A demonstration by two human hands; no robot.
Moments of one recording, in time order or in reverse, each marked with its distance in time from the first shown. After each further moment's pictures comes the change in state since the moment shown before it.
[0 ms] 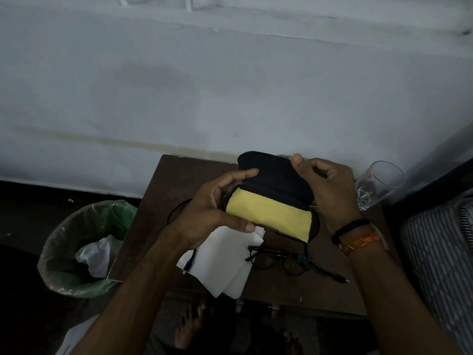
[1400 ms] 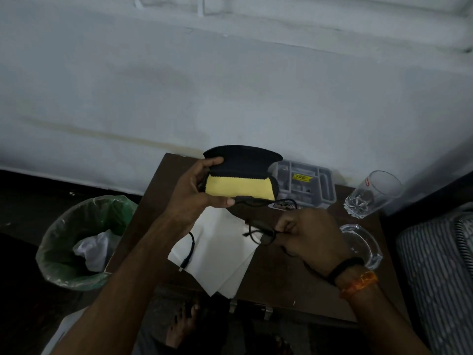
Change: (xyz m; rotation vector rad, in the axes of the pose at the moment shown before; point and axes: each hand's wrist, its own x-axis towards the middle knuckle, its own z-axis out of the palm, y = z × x) left_hand 0.009 -0.016 -0.031 0.008 0.376 0.024; right_hand -0.049 0.012 -0.010 -0.870 -0.487 -0.128
